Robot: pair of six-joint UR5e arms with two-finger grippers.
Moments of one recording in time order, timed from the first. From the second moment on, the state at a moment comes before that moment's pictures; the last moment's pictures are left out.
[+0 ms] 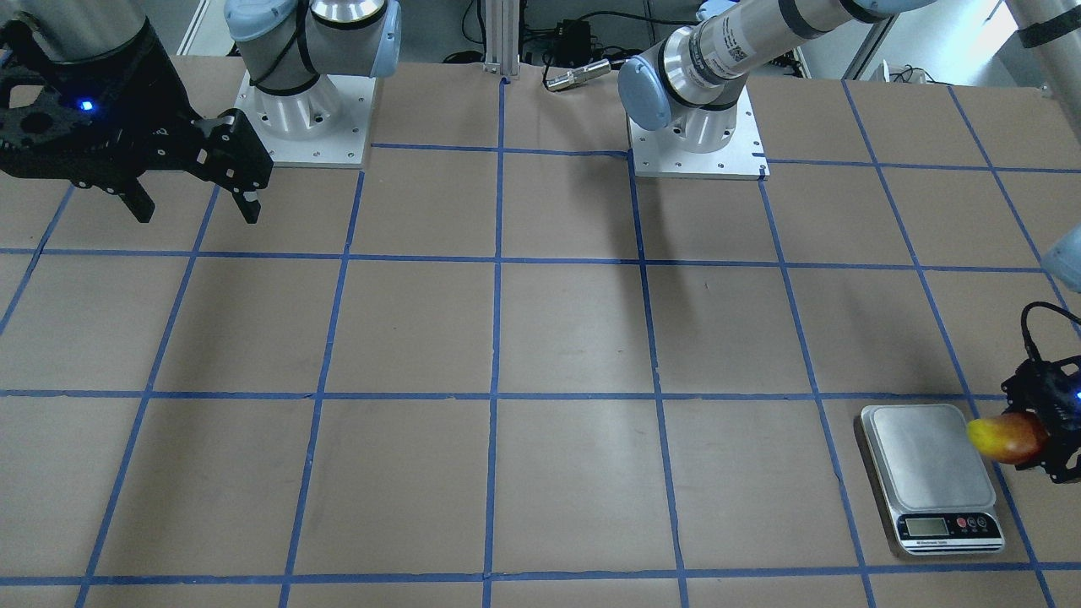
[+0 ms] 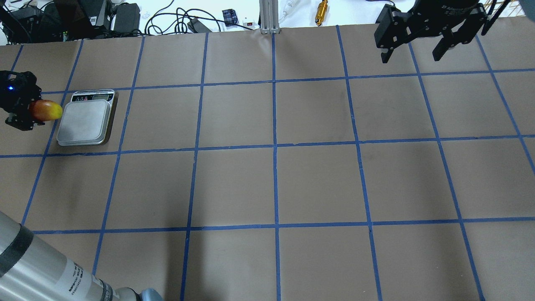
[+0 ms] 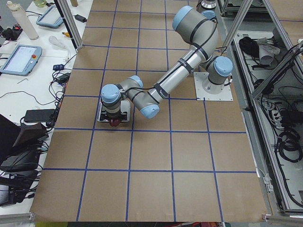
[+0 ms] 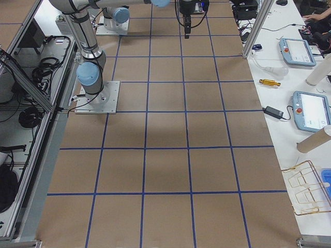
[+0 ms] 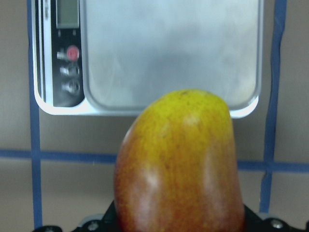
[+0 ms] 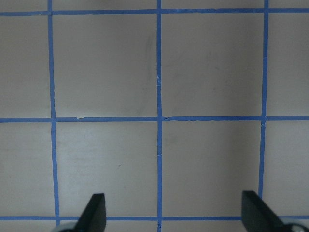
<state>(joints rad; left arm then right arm) -0.92 -2.18 -1.45 -1.03 1.48 2.19 1.54 -1.53 1.41 -1.53 -1.56 -0.04</state>
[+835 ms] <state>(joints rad) -1.00 -2.19 -1.51 -0.95 1.48 2.08 1.54 -1.53 1.41 -1.53 -1.56 -0.04</state>
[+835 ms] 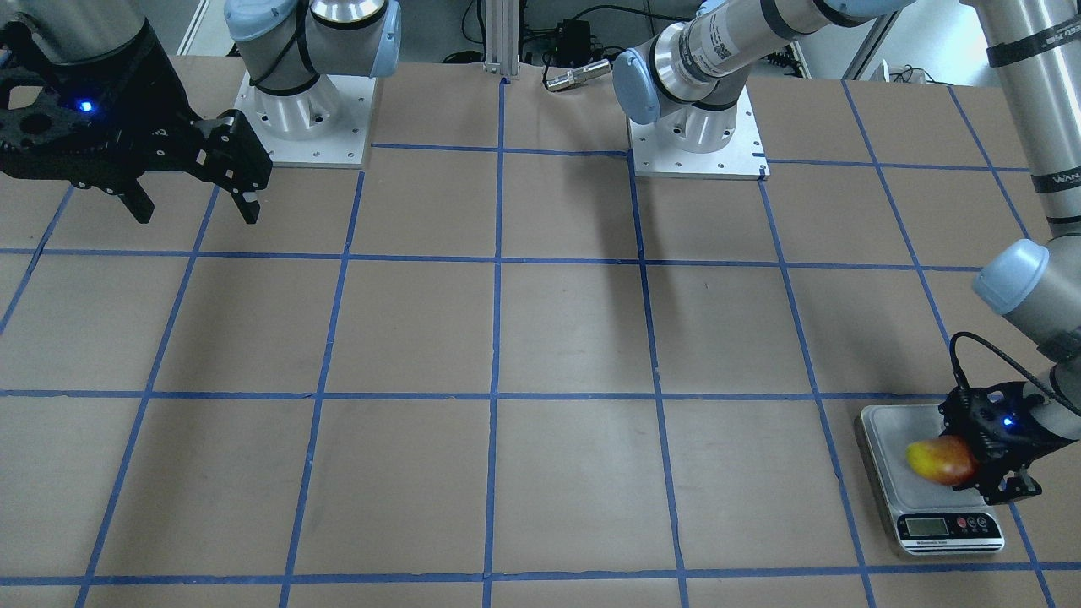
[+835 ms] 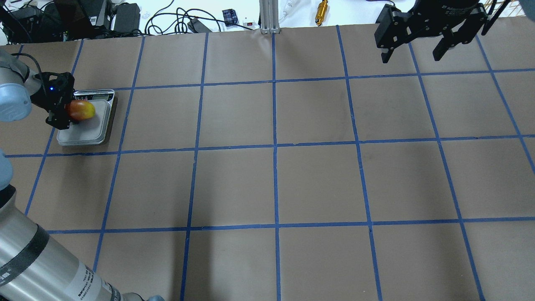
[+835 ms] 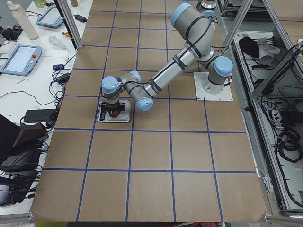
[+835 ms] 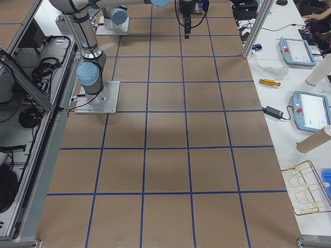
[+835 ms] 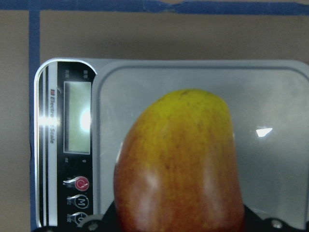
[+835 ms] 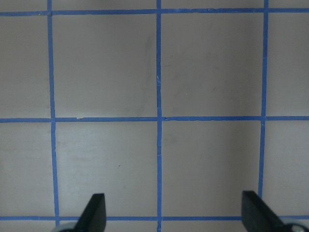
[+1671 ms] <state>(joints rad) -1.00 -2.12 -1.51 -1.00 1.48 2.08 1.54 -1.52 1.41 -1.53 -1.56 -0.04</state>
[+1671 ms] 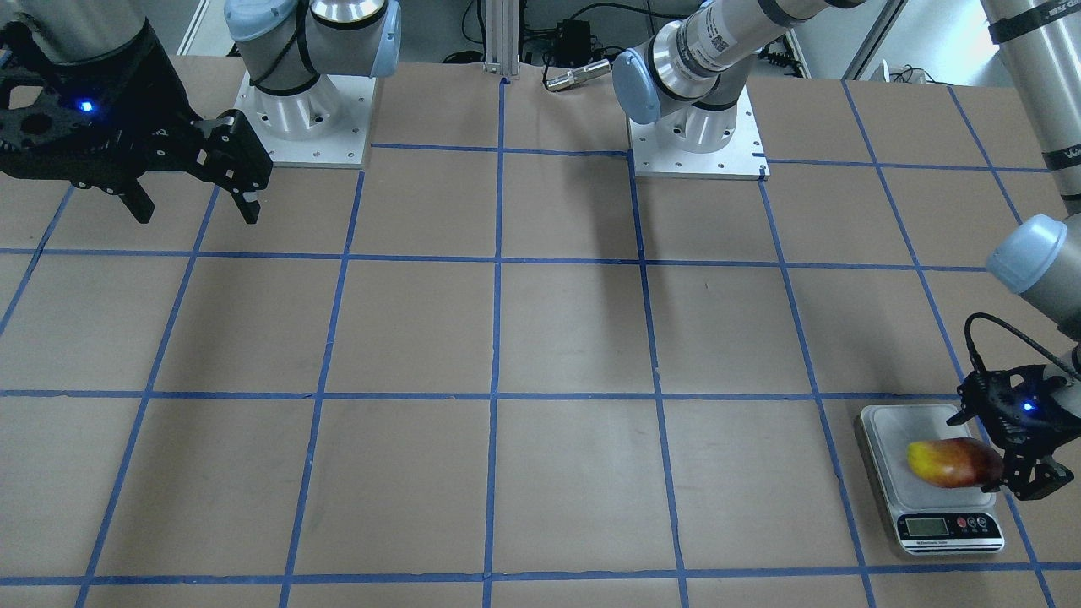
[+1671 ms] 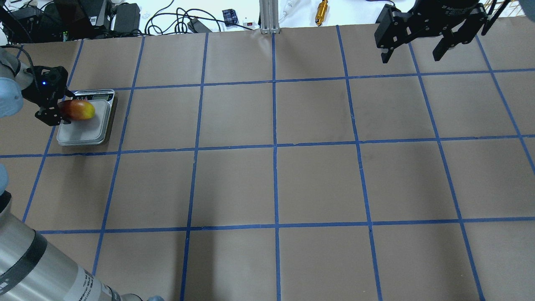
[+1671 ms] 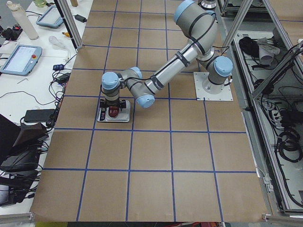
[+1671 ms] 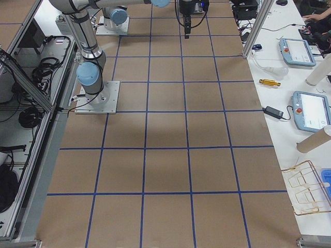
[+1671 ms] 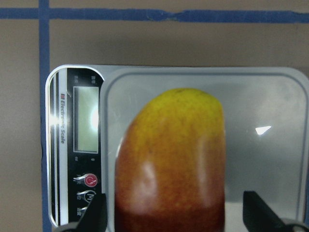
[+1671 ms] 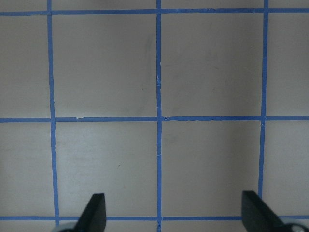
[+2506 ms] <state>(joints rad) -0.99 -1.71 -1.50 -1.47 1.61 1.83 1.54 -1.53 1.41 -1.53 -1.56 -0.04</state>
